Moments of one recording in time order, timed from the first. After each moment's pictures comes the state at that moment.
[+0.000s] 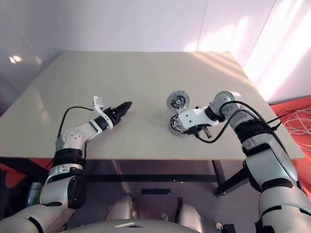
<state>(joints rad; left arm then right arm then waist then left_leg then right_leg) -0.60 0.17 0.43 0.49 -0.72 0.84 -0.51 -0.90 -0.63 0.47 0.69 -0.20 -0.24 1.50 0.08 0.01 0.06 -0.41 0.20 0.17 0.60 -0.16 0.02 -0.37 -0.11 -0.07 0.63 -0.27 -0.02</state>
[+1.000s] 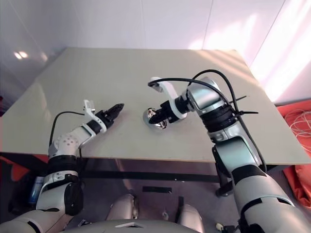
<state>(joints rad) -0.53 0.19 0.48 0.42 -0.76 0.83 -0.45 -1.07 -0.32 0.29 0.23 0.14 1.60 1.09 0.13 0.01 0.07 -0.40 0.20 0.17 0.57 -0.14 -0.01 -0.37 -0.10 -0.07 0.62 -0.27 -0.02</state>
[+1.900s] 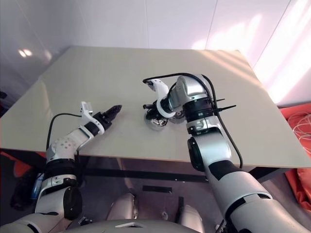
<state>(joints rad) -0.49 0.19 0.48 0.36 -0.77 0.83 -0.42 -1.17 -0.08 -0.02 0.54 0.28 1.61 0.40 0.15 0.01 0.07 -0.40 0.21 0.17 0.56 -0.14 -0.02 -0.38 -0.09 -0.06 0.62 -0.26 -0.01</state>
